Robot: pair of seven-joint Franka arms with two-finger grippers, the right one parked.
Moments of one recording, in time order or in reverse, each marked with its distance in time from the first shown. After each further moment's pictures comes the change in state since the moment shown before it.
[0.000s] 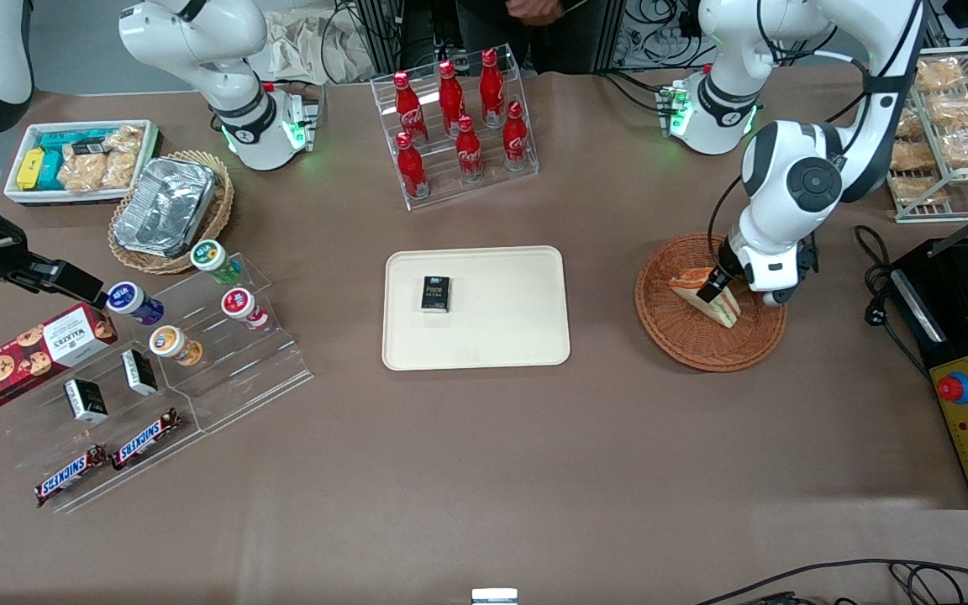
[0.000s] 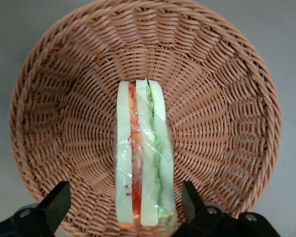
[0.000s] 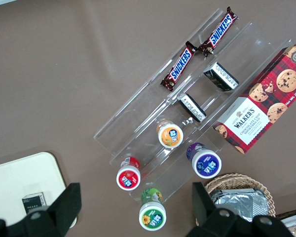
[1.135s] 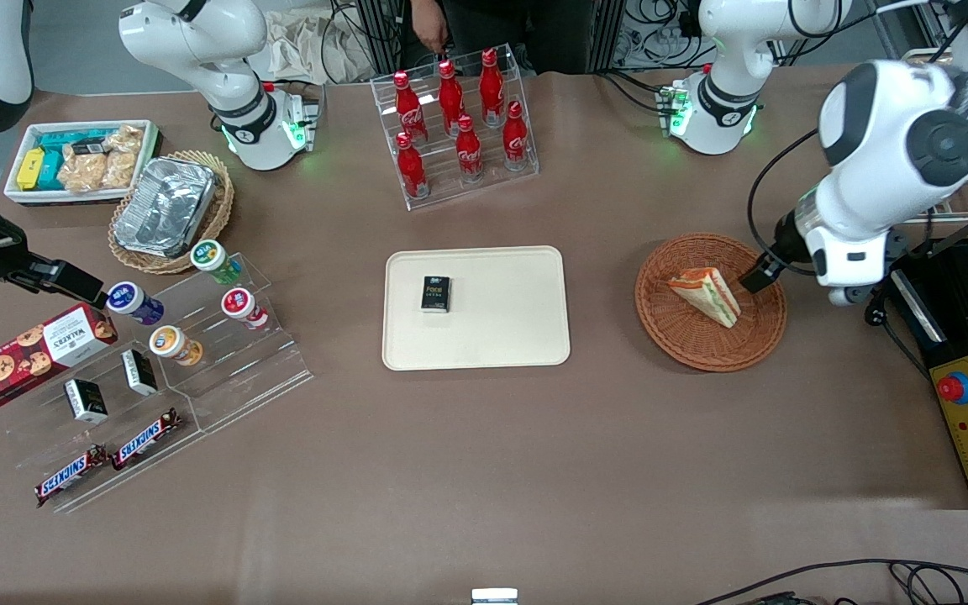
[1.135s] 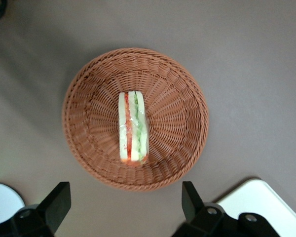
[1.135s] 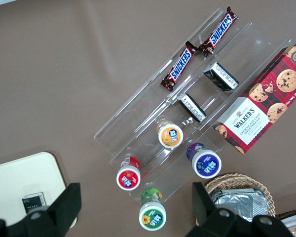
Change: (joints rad) arm 0.045 -0.073 0.000 0.392 -0.037 -0.519 0.103
